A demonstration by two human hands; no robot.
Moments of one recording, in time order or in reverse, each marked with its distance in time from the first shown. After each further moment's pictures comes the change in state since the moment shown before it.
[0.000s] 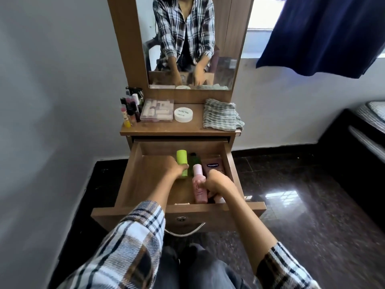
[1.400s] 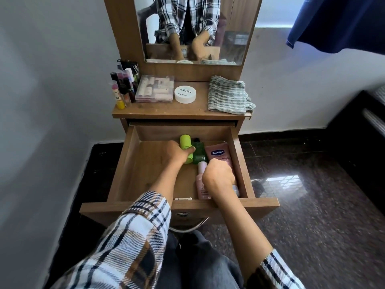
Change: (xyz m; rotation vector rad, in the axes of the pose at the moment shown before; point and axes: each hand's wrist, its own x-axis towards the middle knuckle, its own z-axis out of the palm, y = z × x) left_hand 0.030 -0.006 0.023 0.018 0.098 0.024; right_hand 0.001 -0.014 0.019 -0.049 0.313 0.069
